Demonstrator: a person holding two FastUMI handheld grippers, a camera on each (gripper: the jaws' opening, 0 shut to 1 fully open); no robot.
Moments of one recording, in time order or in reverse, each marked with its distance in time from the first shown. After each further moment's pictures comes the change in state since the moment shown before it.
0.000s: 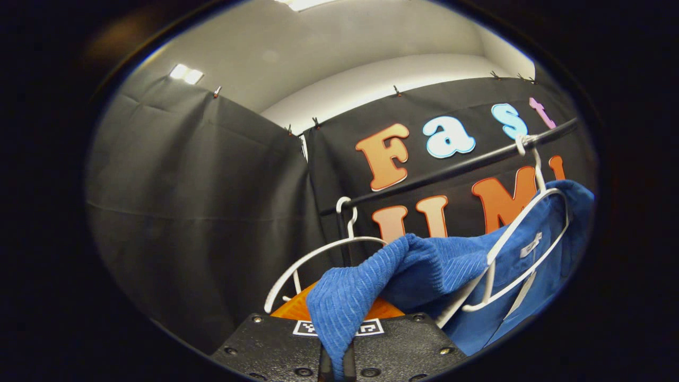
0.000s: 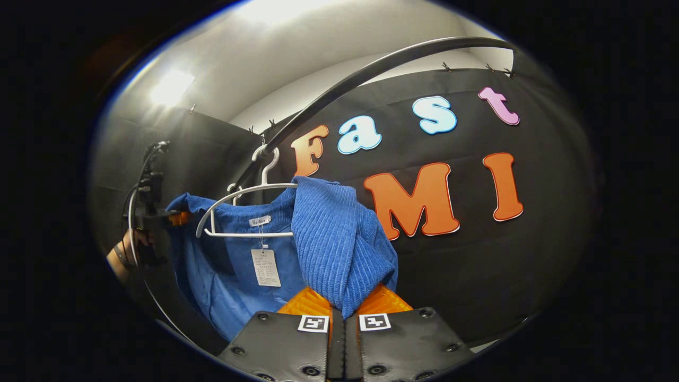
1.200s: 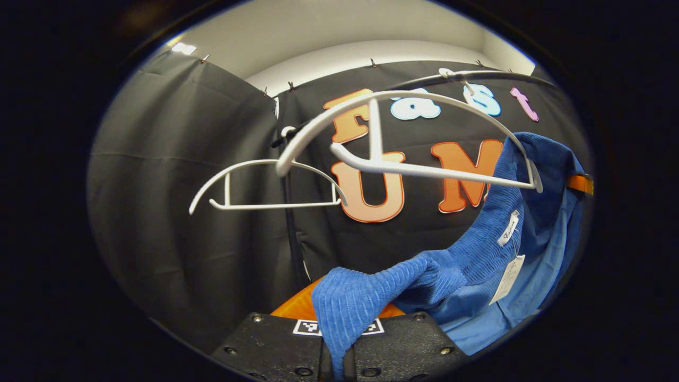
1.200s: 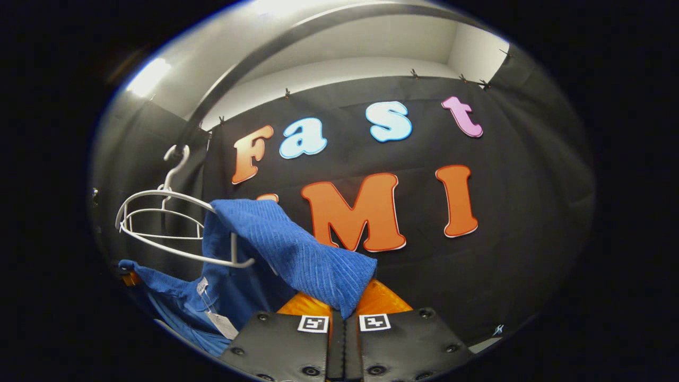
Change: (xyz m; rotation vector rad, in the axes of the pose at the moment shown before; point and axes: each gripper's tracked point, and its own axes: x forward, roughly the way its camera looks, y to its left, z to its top) left arm -0.056 -0.113 -0.106 -0.046 0.126 -0.181; right arm 0.062 -0.125 0.017 -0.014 -0.031 -0.304
